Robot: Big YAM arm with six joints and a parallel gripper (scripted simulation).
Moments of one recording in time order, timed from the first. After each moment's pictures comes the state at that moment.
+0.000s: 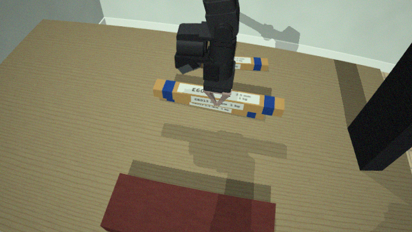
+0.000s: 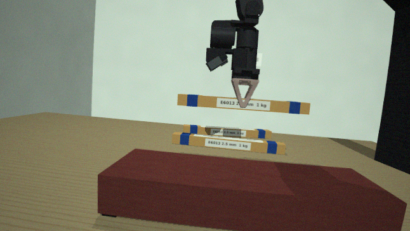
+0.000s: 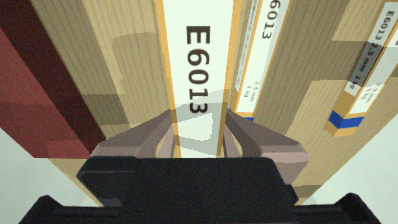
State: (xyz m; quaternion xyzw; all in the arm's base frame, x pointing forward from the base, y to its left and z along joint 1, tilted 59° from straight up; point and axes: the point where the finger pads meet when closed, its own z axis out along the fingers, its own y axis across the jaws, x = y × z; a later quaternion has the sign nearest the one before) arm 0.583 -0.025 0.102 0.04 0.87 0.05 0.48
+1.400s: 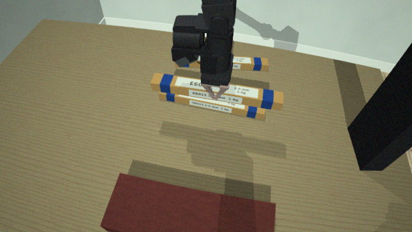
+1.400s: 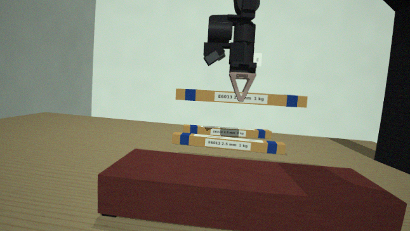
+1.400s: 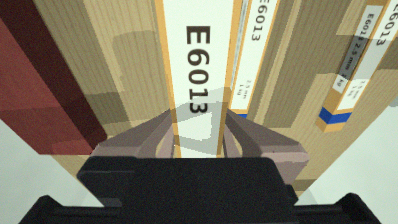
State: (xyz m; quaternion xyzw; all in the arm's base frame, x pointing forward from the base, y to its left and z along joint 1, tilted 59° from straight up) arm 0.573 -0.033 0.115 0.05 0.87 0.05 0.48
